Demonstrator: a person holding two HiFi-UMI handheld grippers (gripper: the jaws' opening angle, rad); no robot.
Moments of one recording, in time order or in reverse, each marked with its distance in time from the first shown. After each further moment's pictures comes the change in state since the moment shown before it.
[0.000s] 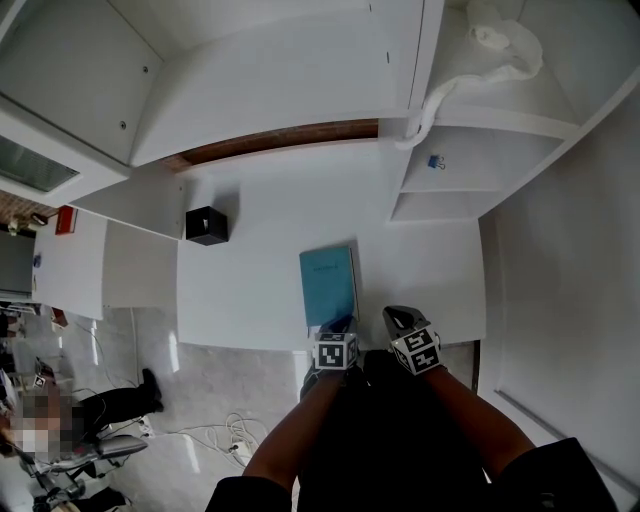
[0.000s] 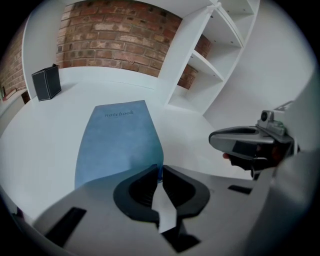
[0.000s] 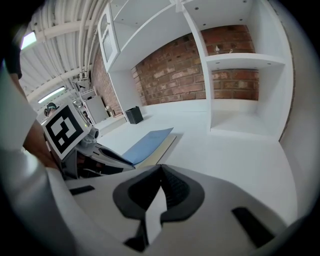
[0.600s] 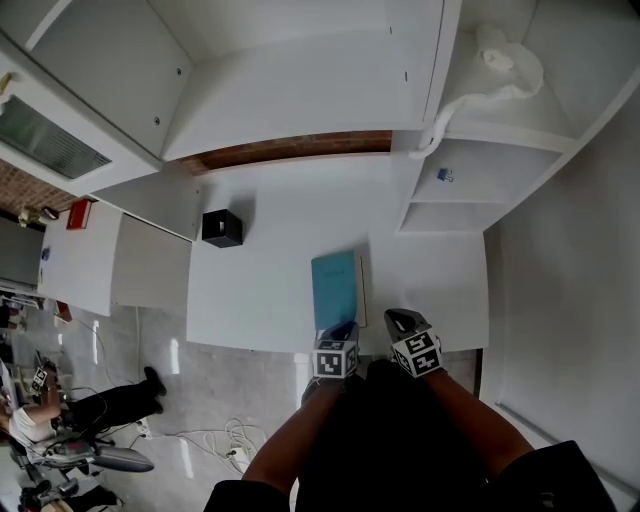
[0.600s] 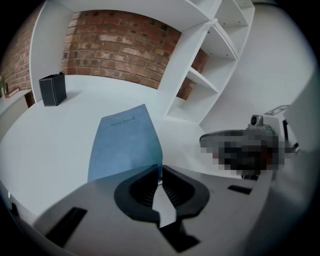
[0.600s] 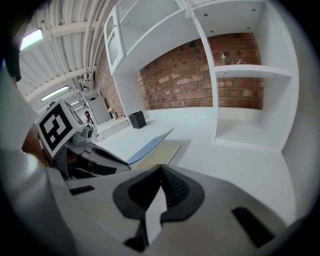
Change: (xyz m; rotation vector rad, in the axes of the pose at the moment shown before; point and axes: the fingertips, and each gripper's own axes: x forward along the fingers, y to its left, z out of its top) left arm -0.038 -0.001 0.015 -0.013 -0.092 -0.026; right arm -0.003 0.017 0.025 -0.038 -0.040 0.008
